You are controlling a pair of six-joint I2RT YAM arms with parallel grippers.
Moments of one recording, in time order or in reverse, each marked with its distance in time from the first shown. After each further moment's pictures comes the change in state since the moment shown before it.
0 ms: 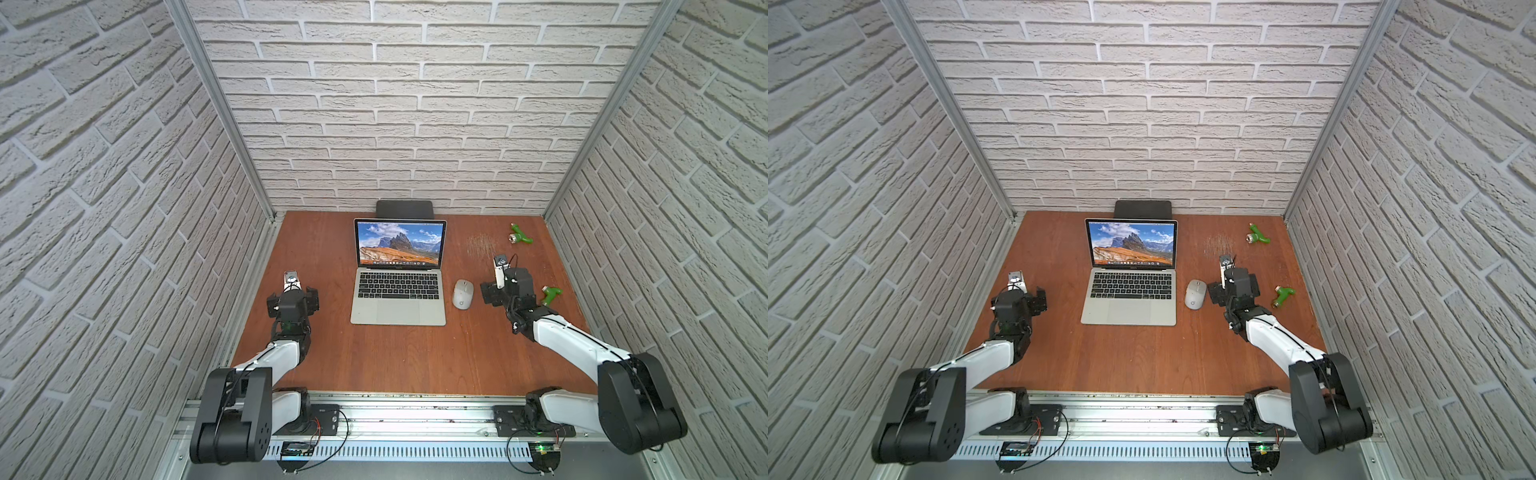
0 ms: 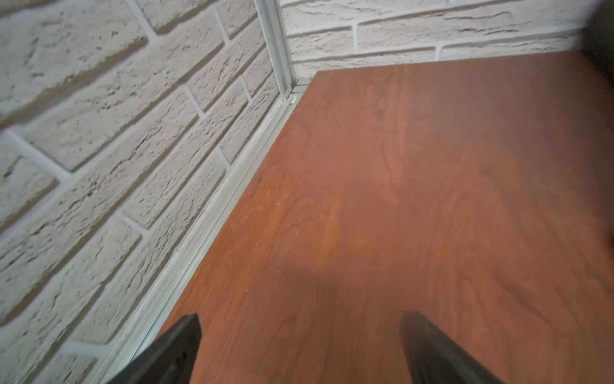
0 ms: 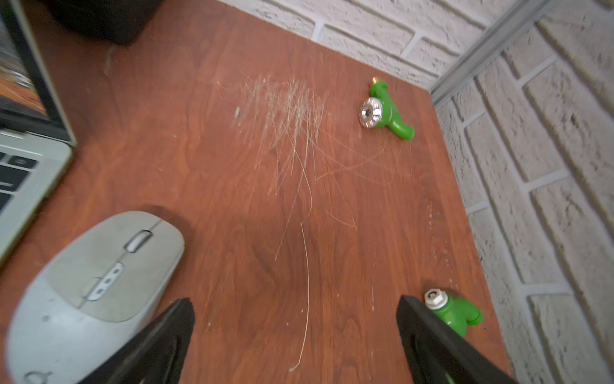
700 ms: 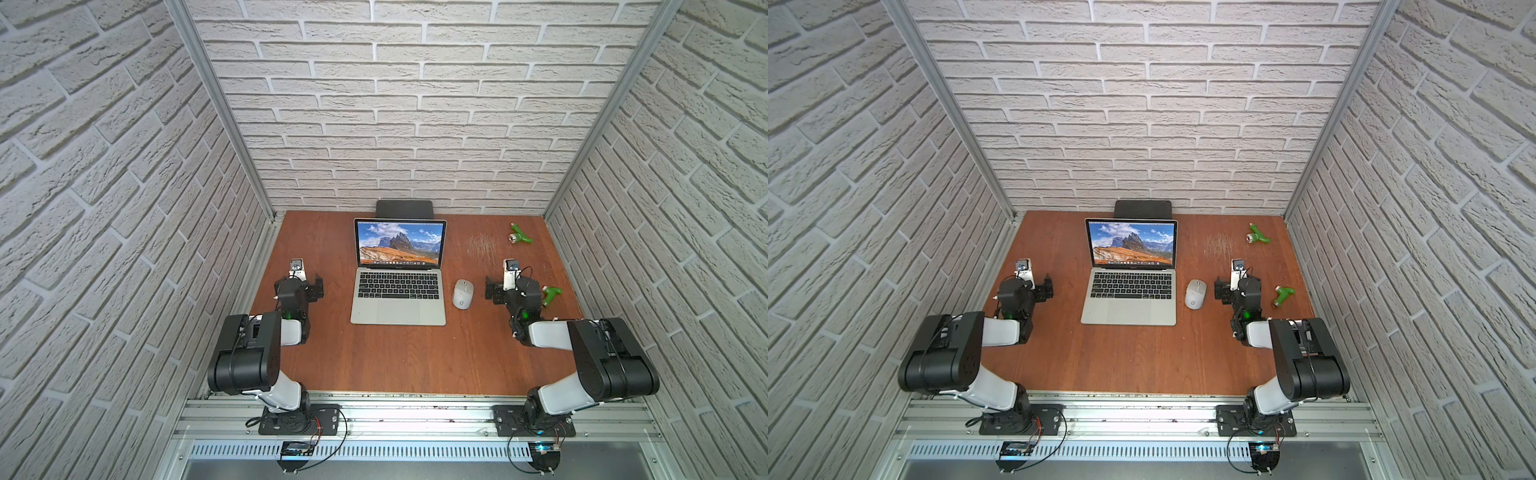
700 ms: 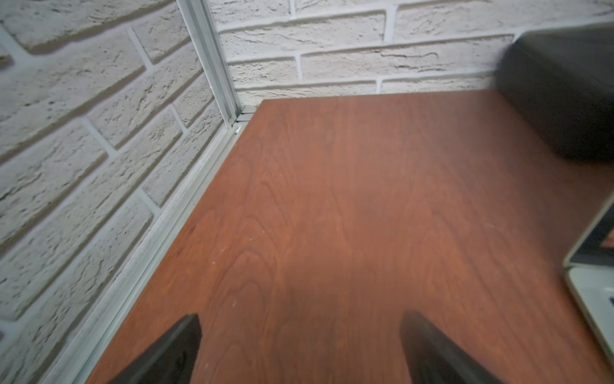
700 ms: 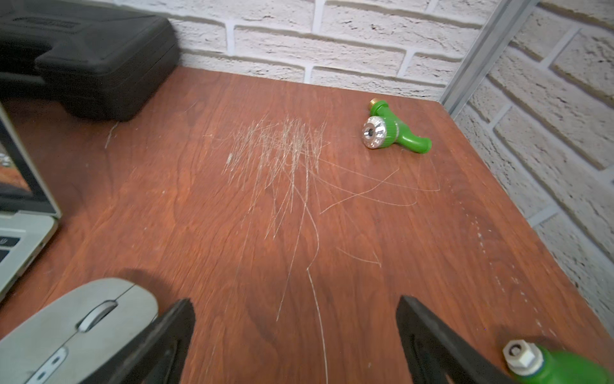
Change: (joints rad) left arm 0.026 0.329 0.134 0.271 0.215 0.031; right arm -0.117 0.215 -0.119 0.552 -0.184 0.074
